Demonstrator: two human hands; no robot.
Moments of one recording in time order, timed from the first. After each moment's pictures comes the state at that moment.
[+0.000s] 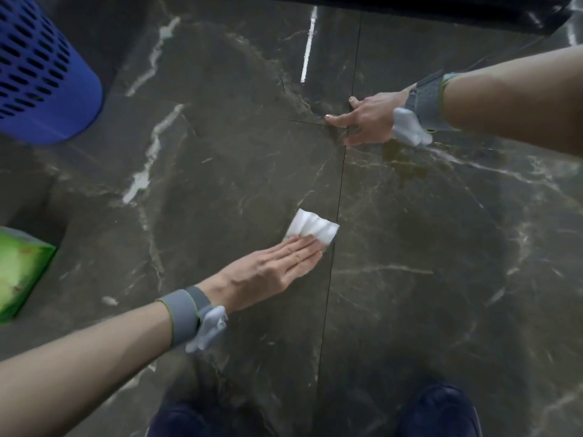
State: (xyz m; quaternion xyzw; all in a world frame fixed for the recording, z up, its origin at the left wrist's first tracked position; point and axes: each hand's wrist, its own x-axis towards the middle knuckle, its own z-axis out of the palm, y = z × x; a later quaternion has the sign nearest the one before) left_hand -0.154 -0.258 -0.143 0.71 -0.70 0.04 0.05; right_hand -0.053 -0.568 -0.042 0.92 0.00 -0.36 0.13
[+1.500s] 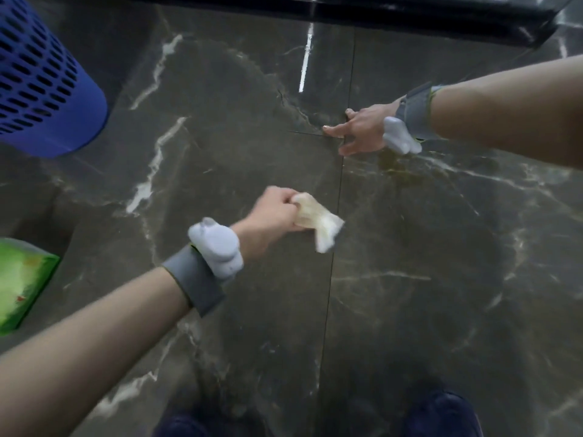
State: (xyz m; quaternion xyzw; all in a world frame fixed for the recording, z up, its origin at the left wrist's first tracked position) left_hand -0.103 -0.337 -0.084 0.78 -0.03 -0.40 0.48; right_hand -0.048 -0.571 -0.048 0.93 -0.01 -0.35 0.12
